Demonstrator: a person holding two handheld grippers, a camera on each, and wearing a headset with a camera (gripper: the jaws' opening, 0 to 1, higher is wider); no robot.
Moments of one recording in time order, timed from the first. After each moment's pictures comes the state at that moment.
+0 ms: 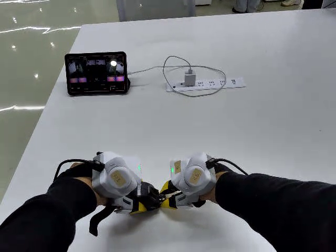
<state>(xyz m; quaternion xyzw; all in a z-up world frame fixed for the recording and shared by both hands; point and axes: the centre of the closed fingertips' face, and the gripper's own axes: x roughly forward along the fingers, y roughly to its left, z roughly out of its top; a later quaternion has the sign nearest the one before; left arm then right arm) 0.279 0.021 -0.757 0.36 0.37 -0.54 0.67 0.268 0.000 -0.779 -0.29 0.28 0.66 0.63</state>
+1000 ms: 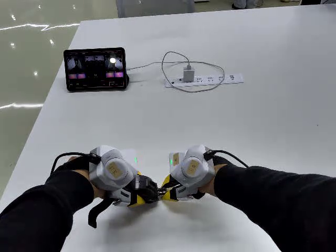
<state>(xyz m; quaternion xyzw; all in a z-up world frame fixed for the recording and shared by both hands) 0.280 0.022 -0.757 0.34 0.37 -0.54 0.68 0.269 -0.012 -0.780 -0.30 0.29 0.65 0.63</state>
